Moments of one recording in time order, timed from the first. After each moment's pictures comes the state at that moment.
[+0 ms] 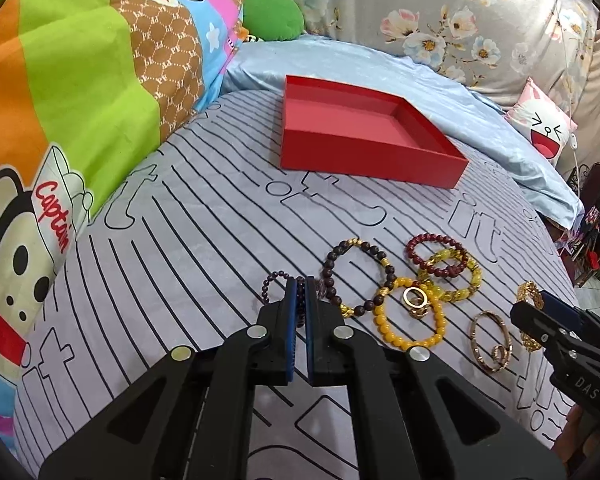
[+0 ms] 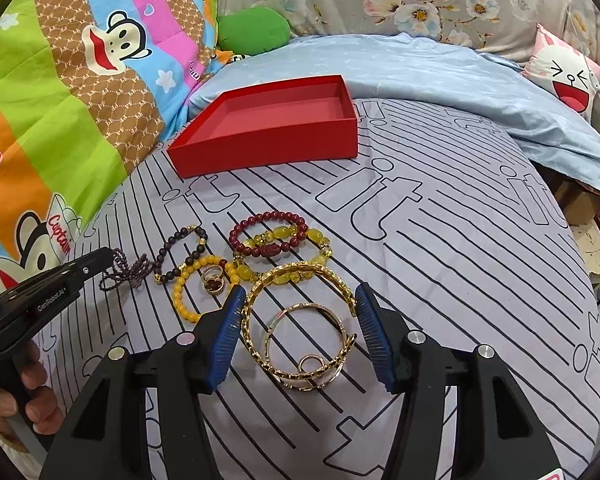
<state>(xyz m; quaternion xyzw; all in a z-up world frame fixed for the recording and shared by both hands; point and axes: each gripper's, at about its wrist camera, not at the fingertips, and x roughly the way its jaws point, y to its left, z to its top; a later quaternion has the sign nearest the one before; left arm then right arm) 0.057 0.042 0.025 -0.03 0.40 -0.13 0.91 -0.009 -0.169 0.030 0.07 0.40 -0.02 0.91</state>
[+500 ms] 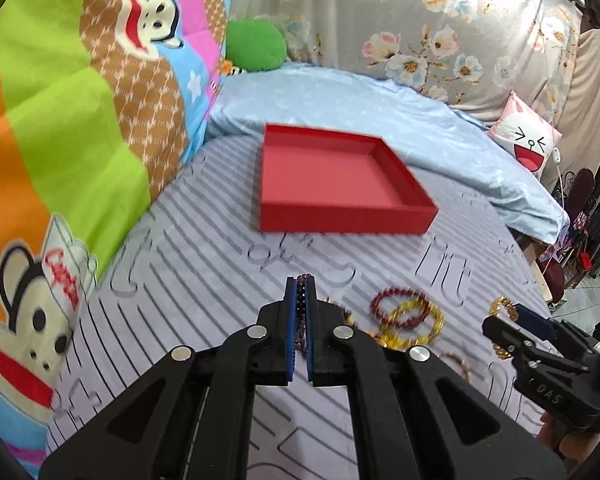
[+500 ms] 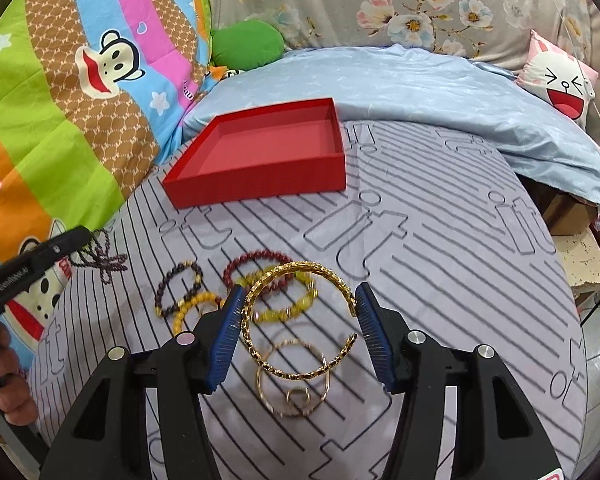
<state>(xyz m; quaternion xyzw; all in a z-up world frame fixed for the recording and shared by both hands) 0.072 0.031 0.089 -0.02 0.36 -0.16 0.92 0.011 -0.184 0.062 0.08 0.39 -0.03 0.92</state>
